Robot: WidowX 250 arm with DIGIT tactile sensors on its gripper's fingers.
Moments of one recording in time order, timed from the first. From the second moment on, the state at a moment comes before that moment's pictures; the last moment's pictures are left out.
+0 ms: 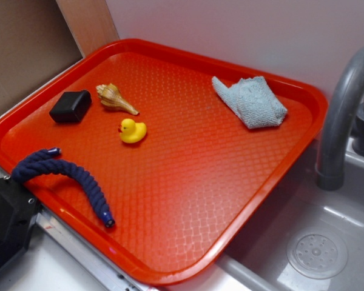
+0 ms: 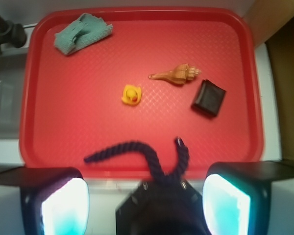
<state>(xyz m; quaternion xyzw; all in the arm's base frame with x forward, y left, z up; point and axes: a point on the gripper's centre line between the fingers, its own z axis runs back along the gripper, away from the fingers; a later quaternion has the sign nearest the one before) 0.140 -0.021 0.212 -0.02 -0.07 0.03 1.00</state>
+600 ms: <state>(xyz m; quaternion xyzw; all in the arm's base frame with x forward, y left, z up) 0.212 -0.054 0.113 0.02 -0.03 0.00 1.00</state>
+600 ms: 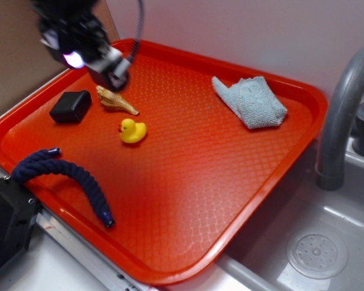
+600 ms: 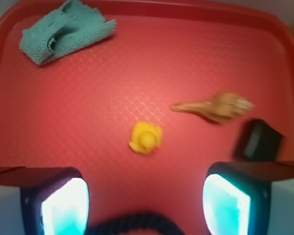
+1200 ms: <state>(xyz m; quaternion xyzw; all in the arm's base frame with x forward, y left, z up) 0.216 -0.046 0.047 0.03 0.03 -0.02 1.00</state>
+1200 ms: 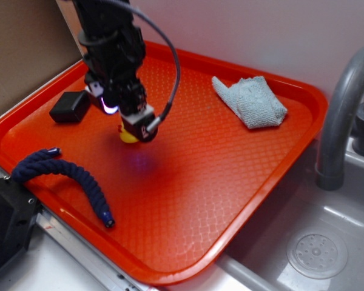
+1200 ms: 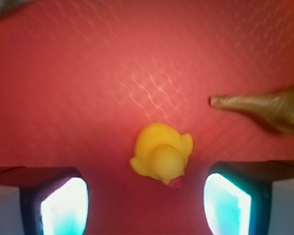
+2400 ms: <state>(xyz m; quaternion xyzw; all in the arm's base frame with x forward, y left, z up) 0.215 -0.046 0.013 0.04 0.05 -0.03 1.00</state>
